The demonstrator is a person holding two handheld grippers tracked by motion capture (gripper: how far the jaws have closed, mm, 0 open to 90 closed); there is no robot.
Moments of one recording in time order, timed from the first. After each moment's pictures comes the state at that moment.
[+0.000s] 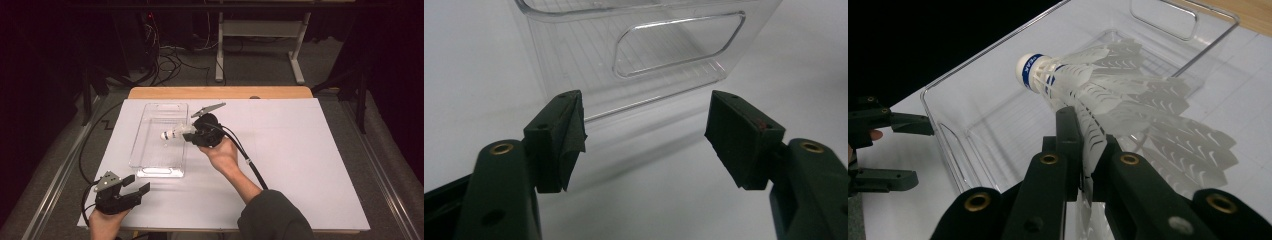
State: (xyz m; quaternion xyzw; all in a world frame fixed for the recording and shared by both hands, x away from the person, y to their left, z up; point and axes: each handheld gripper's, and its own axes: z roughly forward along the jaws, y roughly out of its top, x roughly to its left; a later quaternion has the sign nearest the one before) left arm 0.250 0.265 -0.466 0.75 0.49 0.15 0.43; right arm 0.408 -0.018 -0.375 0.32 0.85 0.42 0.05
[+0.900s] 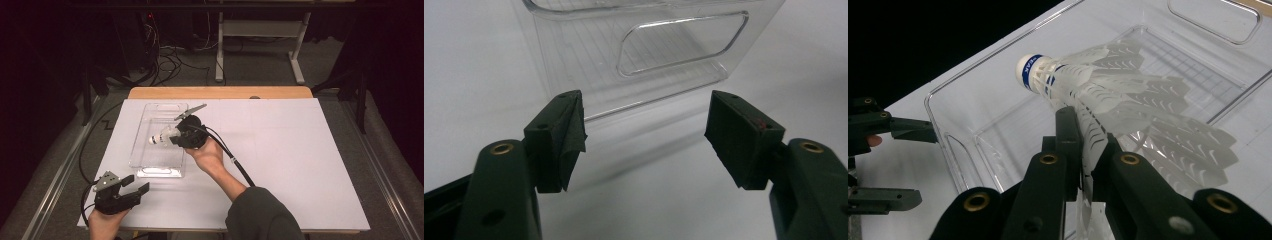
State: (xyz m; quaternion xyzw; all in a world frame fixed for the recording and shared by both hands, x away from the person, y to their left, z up) left arm 0.250 0.267 -0.466 0.74 0.49 0.15 0.43; right arm 0.411 0.021 -0.384 0.30 0.86 0.41 0.04
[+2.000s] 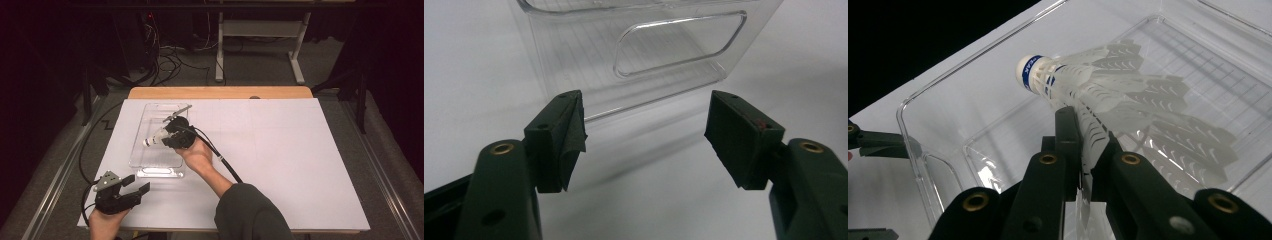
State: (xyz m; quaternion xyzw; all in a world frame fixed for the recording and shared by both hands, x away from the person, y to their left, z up) left arm 0.251 0.266 -0.466 0.75 0.49 0.15 0.43; right arm 0.422 0.053 -0.400 0.30 0.87 0.38 0.04
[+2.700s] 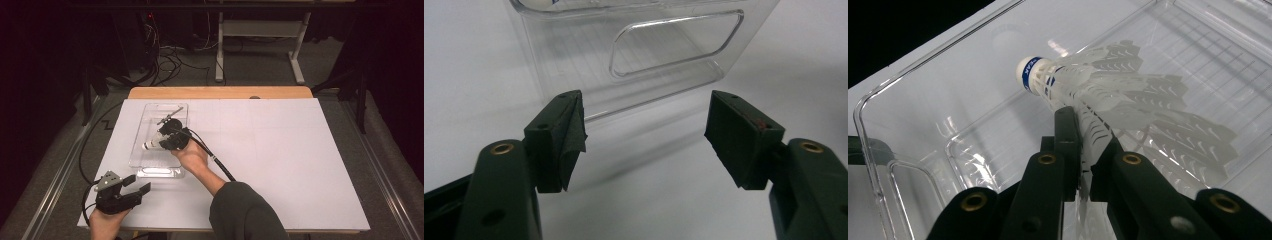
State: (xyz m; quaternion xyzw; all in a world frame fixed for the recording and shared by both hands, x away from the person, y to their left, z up) left arm 0.252 0.264 -0.466 0.75 0.49 0.15 0.43; right arm 0.427 0.072 -0.414 0.31 0.88 0.35 0.05
